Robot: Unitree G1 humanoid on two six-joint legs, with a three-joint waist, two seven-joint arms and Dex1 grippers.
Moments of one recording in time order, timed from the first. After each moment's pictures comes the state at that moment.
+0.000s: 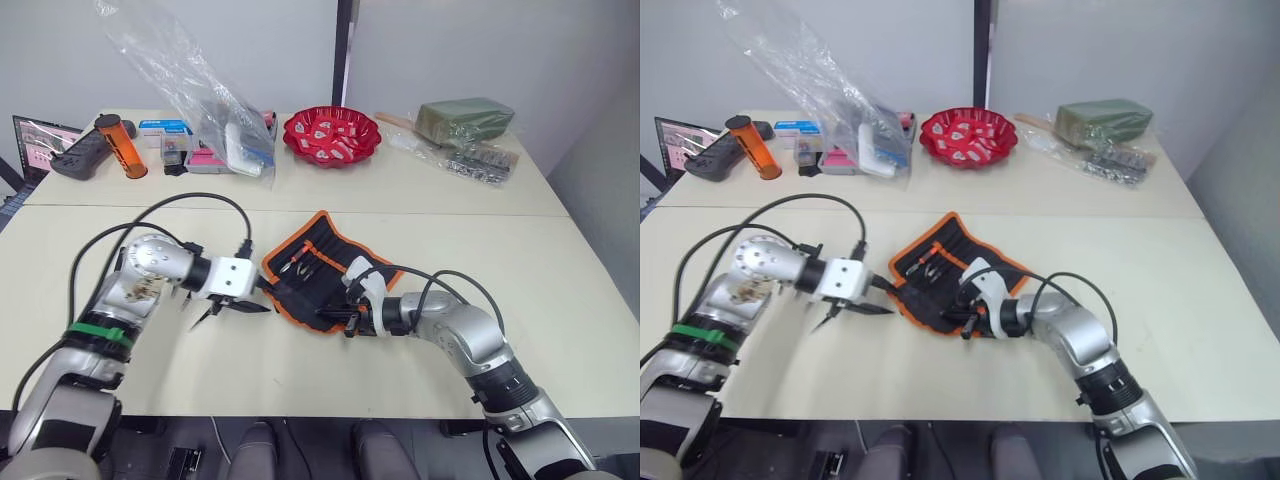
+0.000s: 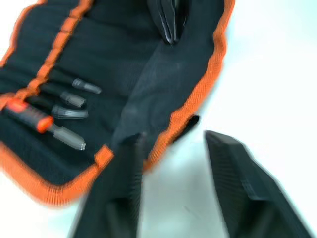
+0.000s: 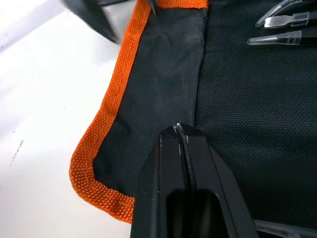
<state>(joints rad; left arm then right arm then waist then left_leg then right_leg) -0.63 0.81 -0.22 0.26 -0.15 -0.11 -1.44 -0.50 -0.42 0.34 -0.10 0.40 0.81 0.77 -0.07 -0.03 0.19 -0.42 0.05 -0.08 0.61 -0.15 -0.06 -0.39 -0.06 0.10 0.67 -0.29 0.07</state>
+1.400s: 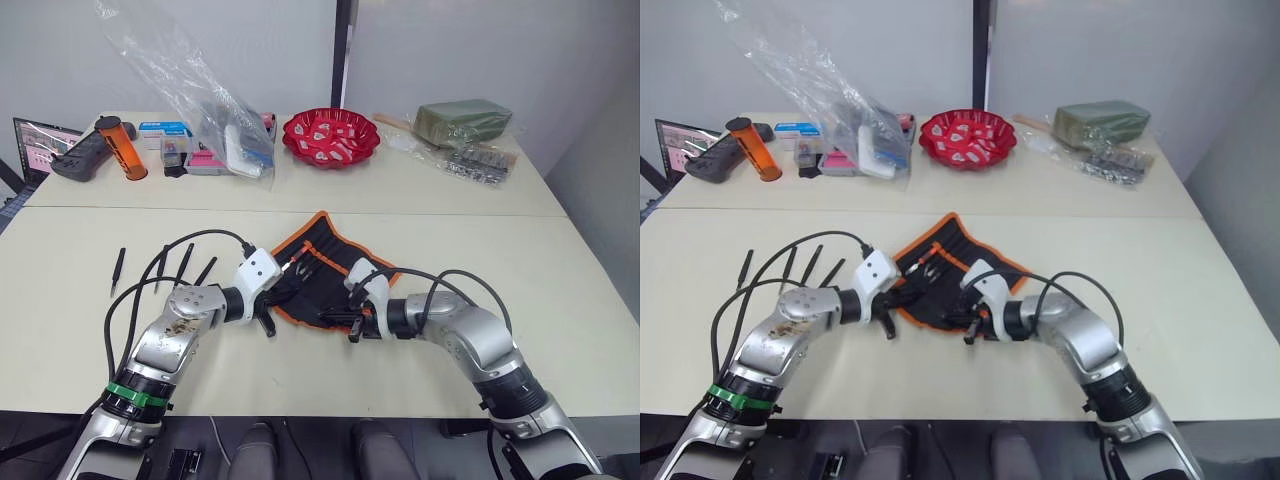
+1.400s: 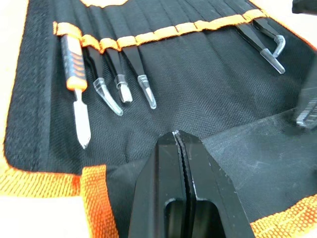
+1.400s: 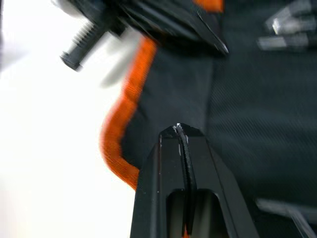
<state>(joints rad) -0.37 0.54 -0.17 -0.09 -0.20 0.53 -0.79 -0.50 -0.40 0.32 -0.20 0.40 0.83 0.80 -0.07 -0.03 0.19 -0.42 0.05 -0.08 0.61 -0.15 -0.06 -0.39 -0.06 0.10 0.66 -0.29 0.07</state>
